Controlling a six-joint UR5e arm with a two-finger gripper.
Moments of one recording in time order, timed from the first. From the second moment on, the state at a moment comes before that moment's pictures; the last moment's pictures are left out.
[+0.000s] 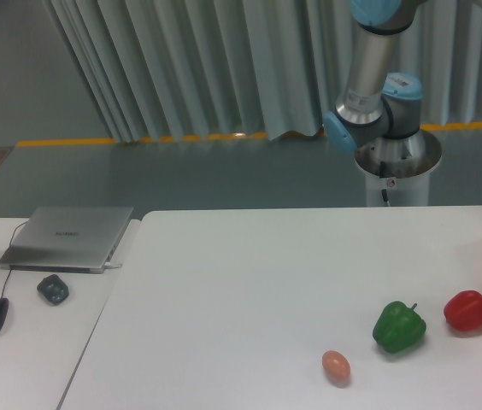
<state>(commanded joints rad) 2.78 -1.92 -1.38 -1.49 1.31 1.85</state>
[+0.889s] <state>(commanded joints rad) 2.54 -1.98 -1.37 -1.13 1.36 1.04</state>
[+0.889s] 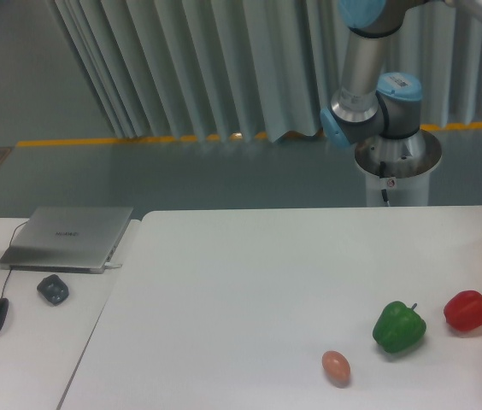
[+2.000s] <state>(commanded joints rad) 2.47 -2.05 -1.41 -1.00 1.51 0.81</state>
